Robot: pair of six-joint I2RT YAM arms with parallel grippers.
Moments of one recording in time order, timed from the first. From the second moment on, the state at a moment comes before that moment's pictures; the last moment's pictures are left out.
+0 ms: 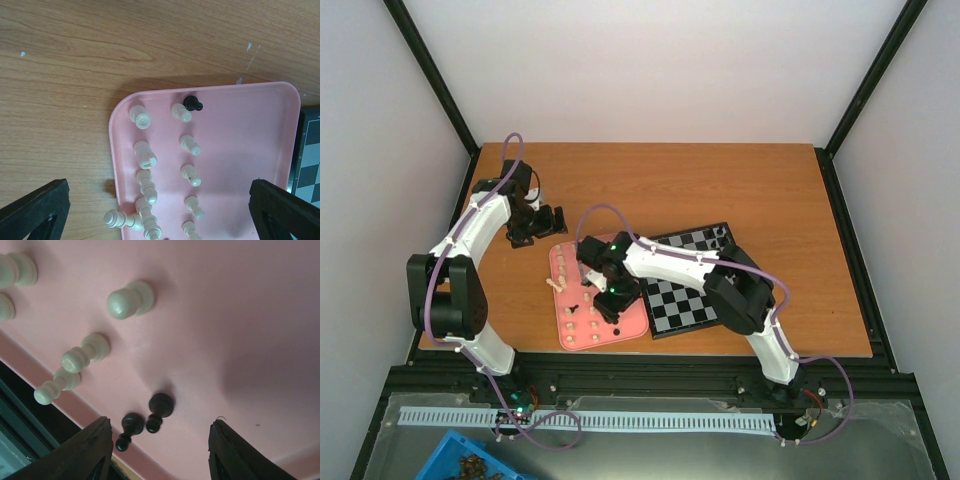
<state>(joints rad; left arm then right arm) -0.06 1.63 1.32 -1.00 0.21 -0.34 1.05 2.13 1.70 -1.08 -0.24 0.12</state>
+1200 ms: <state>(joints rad) -0.06 1.60 1.27 -0.98 0.22 -0.34 1.08 2.18 1.68 -1.05 -0.22 0.17</state>
